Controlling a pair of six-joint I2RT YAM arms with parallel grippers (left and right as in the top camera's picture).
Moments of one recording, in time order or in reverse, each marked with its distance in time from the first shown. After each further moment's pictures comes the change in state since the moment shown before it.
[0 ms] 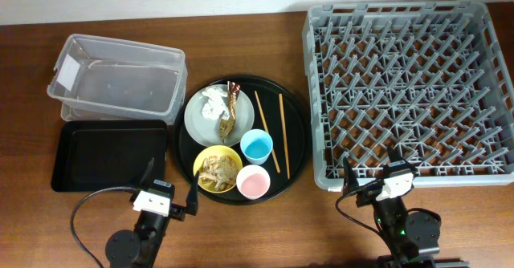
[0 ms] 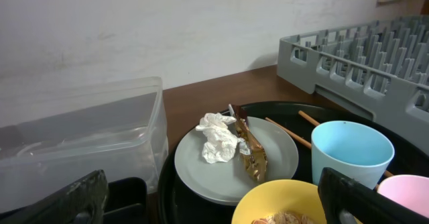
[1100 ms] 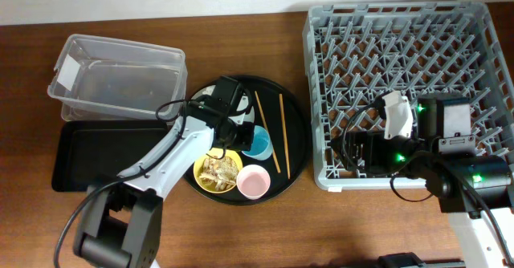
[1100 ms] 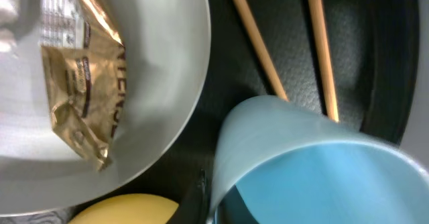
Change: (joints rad) left arm -0.439 1.780 1.207 -0.631 -0.105 -0.344; right arm -0.001 1.029 1.176 -1.041 -0.303 0.173
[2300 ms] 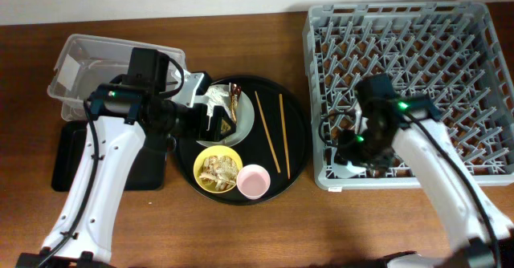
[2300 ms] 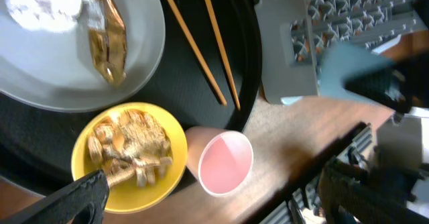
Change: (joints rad) left arm 0.288 -0.242 0.236 -0.481 0.379 0.224; right arm 0.117 0.449 0.016 -0.135 0.320 0.202
